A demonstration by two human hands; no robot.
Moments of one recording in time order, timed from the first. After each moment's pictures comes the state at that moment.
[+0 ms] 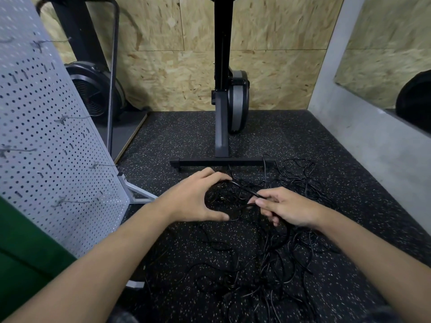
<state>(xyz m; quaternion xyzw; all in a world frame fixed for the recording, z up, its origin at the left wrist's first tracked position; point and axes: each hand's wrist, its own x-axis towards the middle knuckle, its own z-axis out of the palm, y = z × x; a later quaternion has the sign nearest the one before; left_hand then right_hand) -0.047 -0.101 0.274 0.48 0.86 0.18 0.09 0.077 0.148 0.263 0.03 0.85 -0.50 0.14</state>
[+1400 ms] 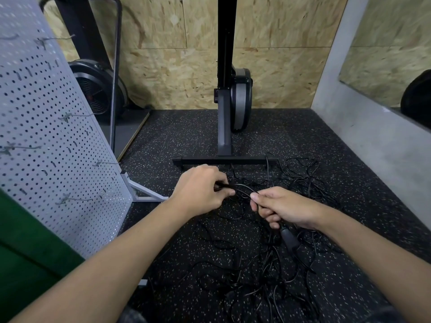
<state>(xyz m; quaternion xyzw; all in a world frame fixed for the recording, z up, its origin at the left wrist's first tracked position) -0.041 -0.081 0.273 0.41 0.89 0.18 -0.09 0.076 0.125 0.274 0.05 0.79 -0.58 0.19</state>
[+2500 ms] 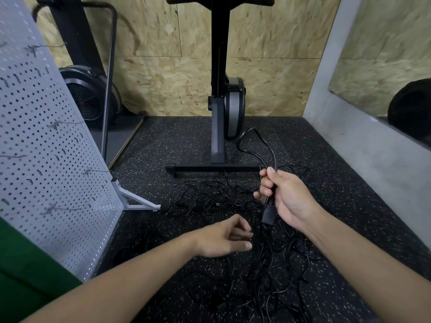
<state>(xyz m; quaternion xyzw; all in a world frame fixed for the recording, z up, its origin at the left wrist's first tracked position) -0.005 -0.051 0.206 0.37 0.71 0.40 0.44 0.062 0.124 0.290 0.15 0.54 -0.82 -0.12</state>
